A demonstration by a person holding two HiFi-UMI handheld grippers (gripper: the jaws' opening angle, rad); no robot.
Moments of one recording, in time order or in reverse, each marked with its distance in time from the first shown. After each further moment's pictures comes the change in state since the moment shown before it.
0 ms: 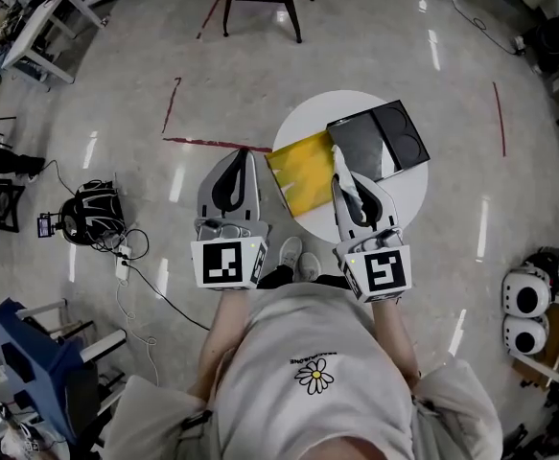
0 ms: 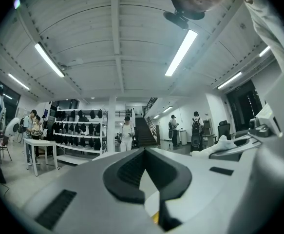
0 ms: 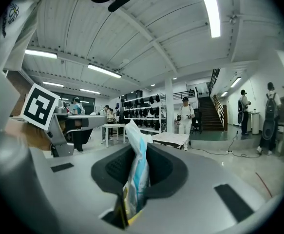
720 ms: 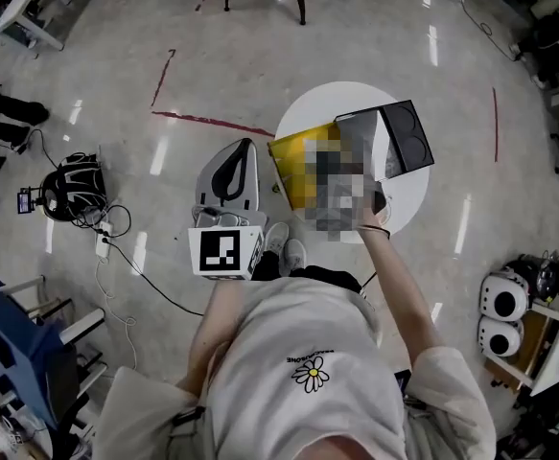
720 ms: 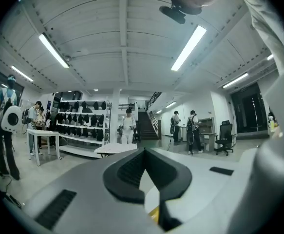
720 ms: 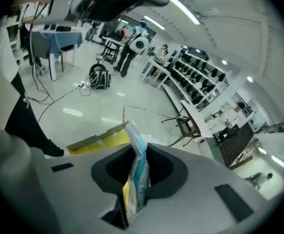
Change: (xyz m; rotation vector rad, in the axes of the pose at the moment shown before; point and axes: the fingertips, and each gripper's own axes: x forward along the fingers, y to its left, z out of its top) left arm 0.006 0.032 -0.045 -0.061 0.077 0.022; right arm 0.109 0.027 -0.202 -0.791 0.658 0.334
